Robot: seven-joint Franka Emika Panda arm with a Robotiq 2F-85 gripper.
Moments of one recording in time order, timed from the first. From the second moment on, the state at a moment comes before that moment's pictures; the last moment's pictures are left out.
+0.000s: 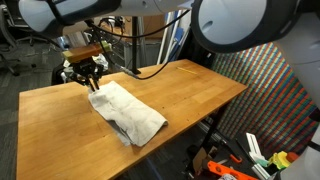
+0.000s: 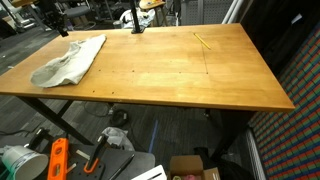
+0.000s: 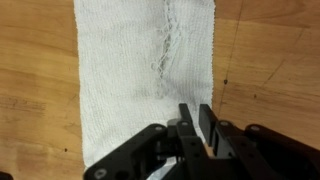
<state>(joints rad) 0.42 0.90 0.07 -0.97 -0.18 1.67 0.34</state>
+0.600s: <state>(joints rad) 0.40 0.90 0.09 -0.89 -0.17 1.47 0.15</state>
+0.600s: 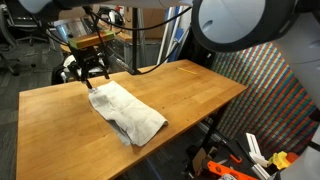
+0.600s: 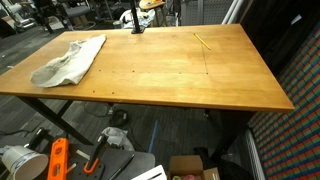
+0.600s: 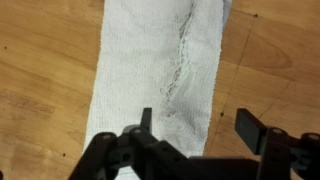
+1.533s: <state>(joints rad) 0.14 0.81 0.15 -0.94 0.05 1.40 -0.15</state>
